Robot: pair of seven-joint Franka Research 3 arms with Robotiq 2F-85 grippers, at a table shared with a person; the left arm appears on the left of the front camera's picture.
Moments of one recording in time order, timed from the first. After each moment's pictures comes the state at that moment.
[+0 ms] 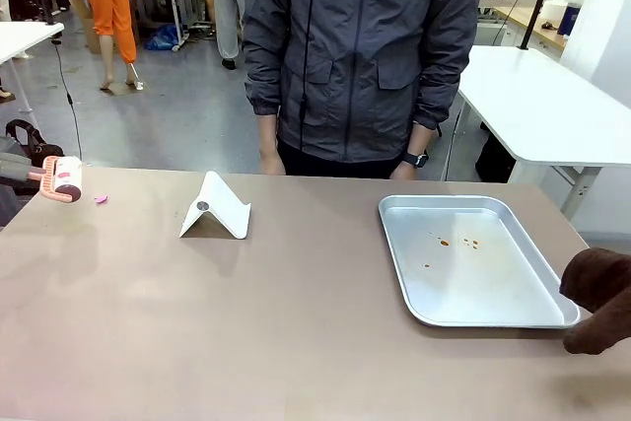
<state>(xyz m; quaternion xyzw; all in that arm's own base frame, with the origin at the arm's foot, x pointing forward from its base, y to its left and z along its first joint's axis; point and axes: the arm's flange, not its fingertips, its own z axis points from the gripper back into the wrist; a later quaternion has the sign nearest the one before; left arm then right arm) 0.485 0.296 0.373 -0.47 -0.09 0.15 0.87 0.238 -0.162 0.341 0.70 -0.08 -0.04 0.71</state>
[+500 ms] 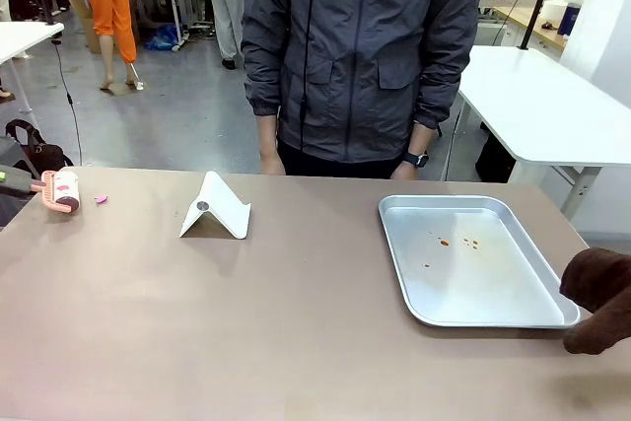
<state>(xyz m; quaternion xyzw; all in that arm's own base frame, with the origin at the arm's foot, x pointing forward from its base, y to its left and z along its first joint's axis) 0.516 0.320 0.335 -0.42 -0.09 0.20 0.88 0.238 -0.162 0.341 0.70 -0.08 -0.04 0.71</state>
